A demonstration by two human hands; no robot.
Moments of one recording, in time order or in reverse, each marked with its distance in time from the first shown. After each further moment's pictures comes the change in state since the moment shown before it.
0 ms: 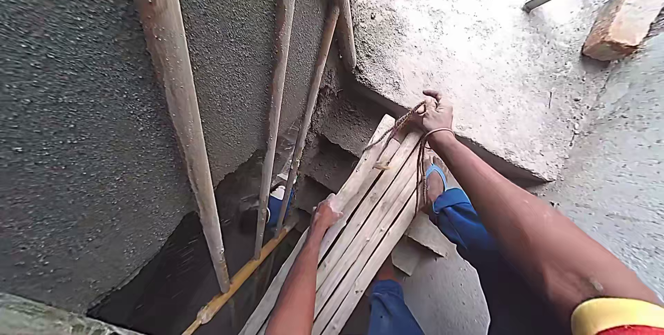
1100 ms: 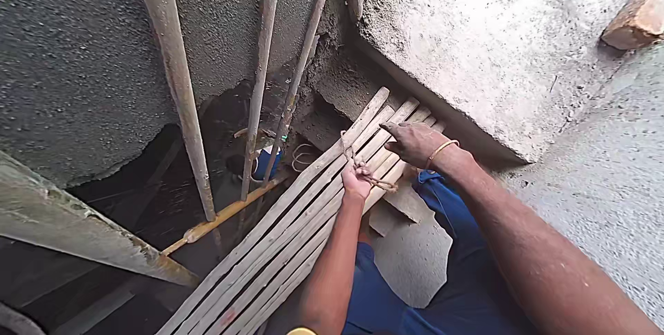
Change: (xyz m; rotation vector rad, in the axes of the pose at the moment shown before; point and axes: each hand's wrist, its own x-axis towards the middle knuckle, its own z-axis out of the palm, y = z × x) left_hand -0.070 0.153 0.077 -2.321 0.081 -0.151; right_hand -0.141 -0.040 -0.051 -1.156 -1.023 -0.363
